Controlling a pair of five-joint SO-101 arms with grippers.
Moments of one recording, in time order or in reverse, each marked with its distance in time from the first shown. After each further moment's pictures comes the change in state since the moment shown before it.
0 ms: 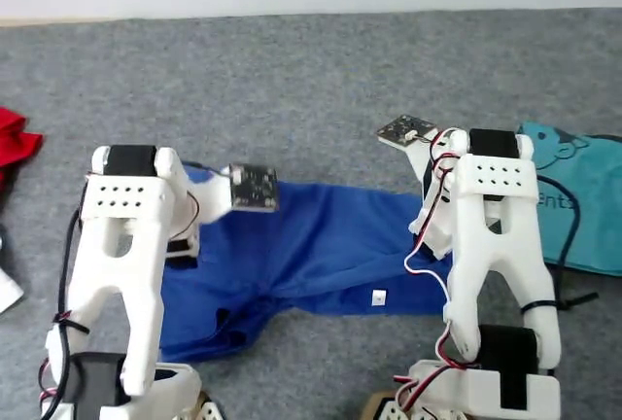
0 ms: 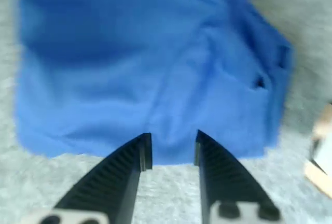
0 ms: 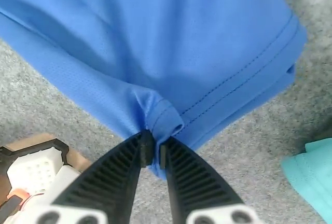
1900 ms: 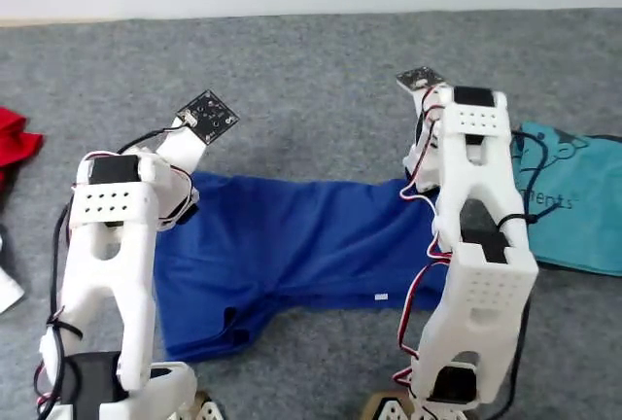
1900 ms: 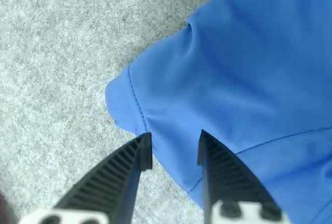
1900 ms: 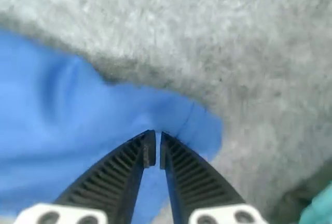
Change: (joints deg) left arm -5.8 0.0 6.6 -24.9 30.3; right arm 0.7 39.7 -37.7 -7.5 -15.4
